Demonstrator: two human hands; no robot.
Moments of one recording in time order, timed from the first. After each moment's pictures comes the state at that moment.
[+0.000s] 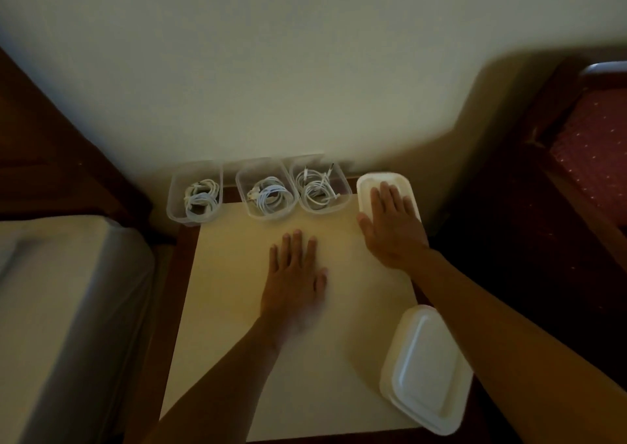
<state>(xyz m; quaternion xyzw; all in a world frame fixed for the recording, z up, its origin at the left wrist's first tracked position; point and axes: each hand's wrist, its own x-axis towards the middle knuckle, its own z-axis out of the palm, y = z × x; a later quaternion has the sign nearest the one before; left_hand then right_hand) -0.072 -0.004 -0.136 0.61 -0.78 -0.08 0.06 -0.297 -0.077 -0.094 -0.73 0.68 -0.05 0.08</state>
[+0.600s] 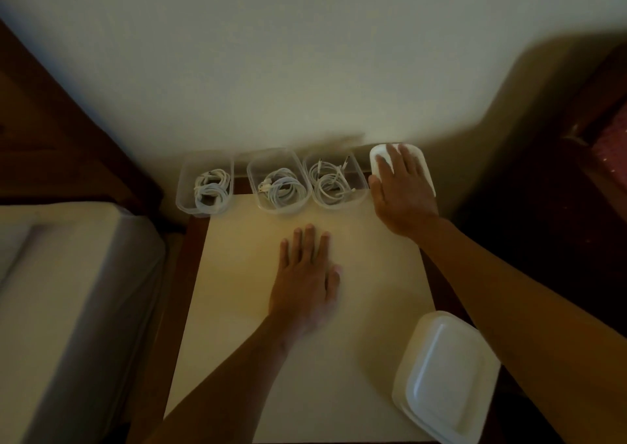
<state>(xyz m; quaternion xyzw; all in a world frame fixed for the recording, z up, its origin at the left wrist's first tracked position) -0.072 -0.002 -0.130 0.60 -0.79 -0.08 0.08 -0.289 -0.125 -0.071 -0.77 0.62 -0.16 0.00</state>
